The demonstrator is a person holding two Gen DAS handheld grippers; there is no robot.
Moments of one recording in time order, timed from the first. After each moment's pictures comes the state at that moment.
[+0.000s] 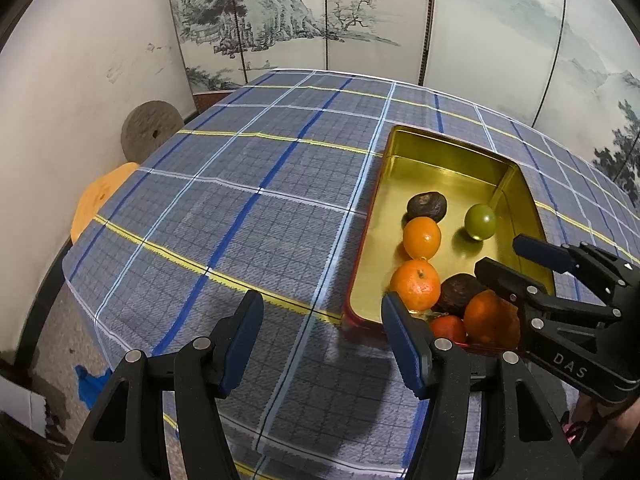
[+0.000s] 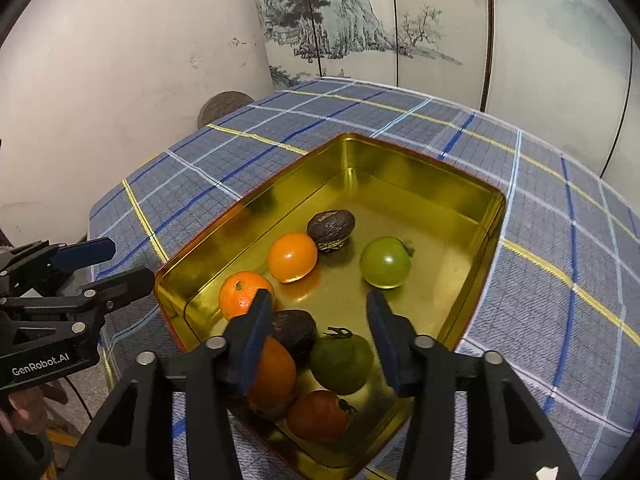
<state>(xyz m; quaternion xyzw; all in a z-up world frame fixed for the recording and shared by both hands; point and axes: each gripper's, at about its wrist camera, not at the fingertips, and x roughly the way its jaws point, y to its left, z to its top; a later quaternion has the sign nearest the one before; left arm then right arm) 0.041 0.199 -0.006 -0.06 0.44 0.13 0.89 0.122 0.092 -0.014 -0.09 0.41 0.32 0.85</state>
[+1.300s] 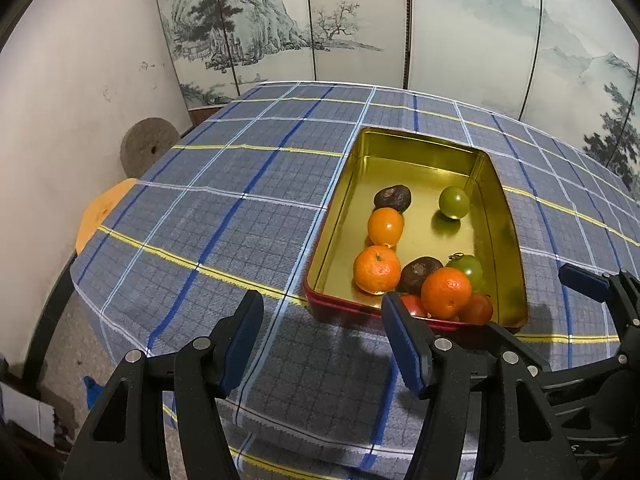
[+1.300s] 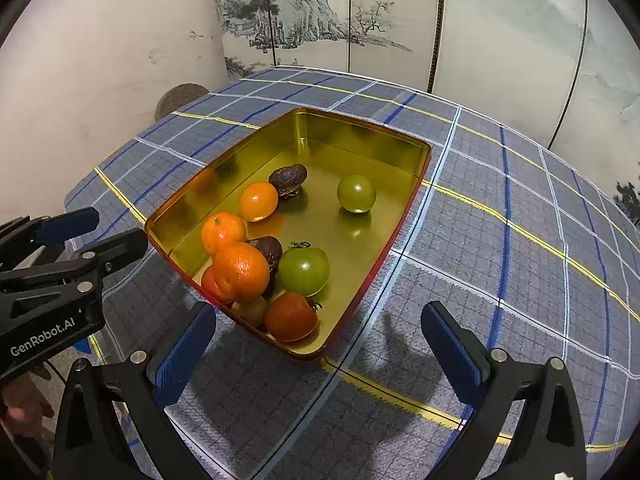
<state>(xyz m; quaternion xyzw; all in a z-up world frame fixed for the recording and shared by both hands) 0.022 0.163 0.005 -0.04 0.43 0.13 0.89 0.073 0.056 -0.005 -0.10 0.44 0.23 0.86</state>
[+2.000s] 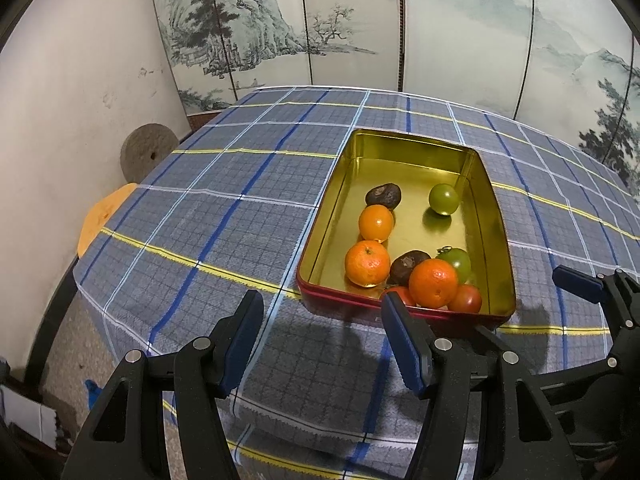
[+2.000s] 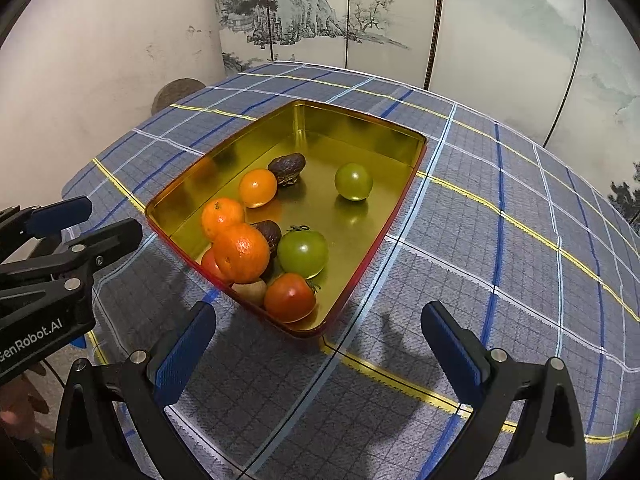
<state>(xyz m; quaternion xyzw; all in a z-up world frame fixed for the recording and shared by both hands) 0.017 0.156 0.008 -0.03 0.42 0.13 0.90 0.064 0.054 -0.008 -0.11 0.44 0.22 0.86</state>
